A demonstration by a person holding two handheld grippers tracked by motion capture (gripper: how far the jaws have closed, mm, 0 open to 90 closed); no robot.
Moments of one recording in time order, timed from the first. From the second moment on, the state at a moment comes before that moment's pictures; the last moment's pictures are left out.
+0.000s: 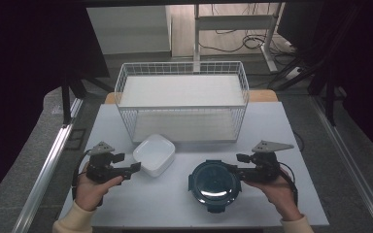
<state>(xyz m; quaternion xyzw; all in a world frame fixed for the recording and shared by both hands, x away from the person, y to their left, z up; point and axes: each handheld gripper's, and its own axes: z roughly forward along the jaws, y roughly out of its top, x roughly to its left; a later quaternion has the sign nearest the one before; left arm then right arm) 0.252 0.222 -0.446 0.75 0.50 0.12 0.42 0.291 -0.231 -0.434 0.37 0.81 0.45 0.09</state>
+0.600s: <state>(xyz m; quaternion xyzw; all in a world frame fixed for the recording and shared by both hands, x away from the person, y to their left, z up) 0.253 0.221 -0.449 0.74 0.51 0.10 0.43 0.266 -0.278 -0.449 0.44 0.77 0.46 0.07</state>
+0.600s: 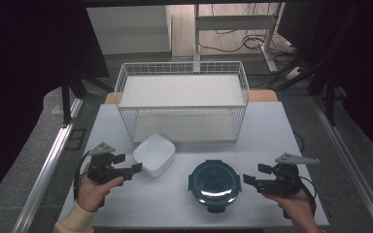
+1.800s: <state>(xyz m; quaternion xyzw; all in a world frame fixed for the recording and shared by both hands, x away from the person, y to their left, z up) 0.235 0.151 -0.442 0.75 0.49 0.04 0.44 0.268 -0.273 -0.449 0.44 0.78 0.45 0.02</state>
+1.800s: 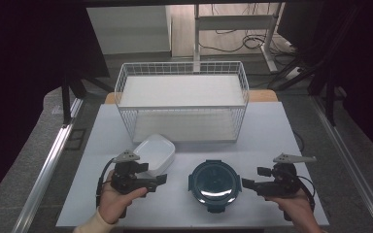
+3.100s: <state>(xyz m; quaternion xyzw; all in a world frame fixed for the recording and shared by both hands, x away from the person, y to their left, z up) 0.265 0.066 -0.482 0.76 0.49 -0.08 0.42 0.273 -0.250 -0.475 0.47 0.77 0.43 -0.05</state>
